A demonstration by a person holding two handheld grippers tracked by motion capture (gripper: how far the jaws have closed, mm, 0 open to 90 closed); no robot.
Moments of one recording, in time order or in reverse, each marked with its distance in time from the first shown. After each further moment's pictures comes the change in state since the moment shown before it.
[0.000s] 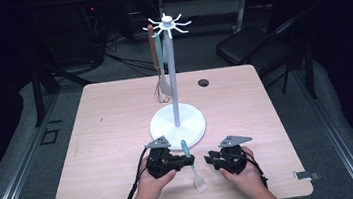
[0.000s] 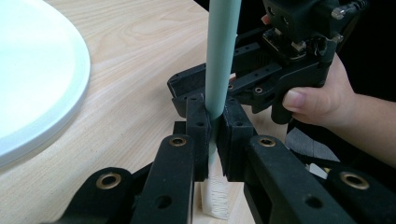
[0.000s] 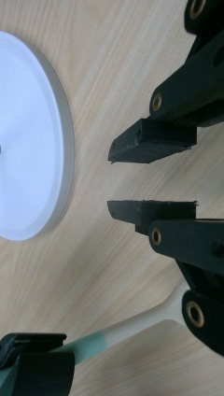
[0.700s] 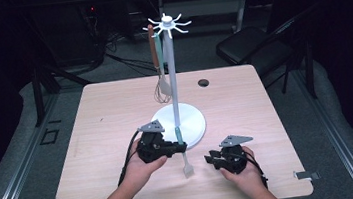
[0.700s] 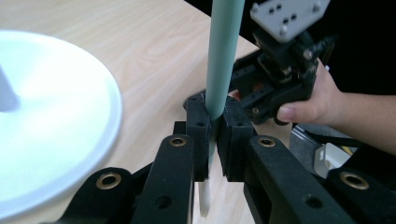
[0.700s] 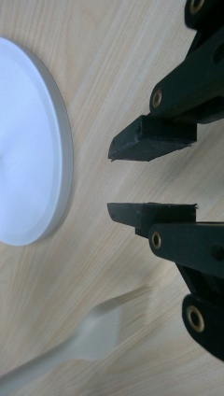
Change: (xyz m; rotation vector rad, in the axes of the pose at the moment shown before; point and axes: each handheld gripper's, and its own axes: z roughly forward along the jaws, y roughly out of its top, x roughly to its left) left arm 0.003 0.054 -0.037 0.057 0.040 0.113; right arm -0.003 -0.002 0.001 -0.003 -0.010 0.015
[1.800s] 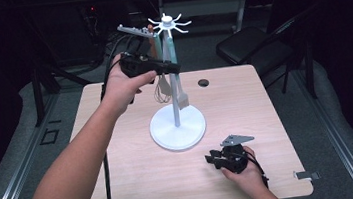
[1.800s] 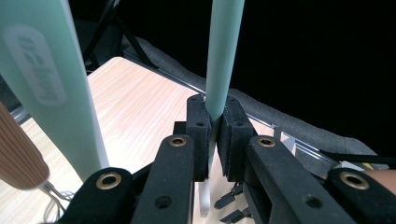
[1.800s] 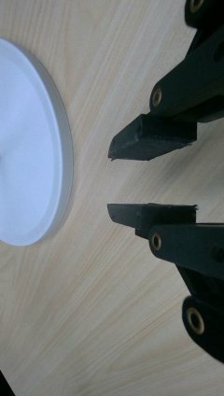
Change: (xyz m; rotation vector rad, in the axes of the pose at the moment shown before) left arm 0.002 0.202 -0.082 -0.034 0.033 0.124; right arm -0.003 -0.002 0.001 -0.019 0.017 0.023
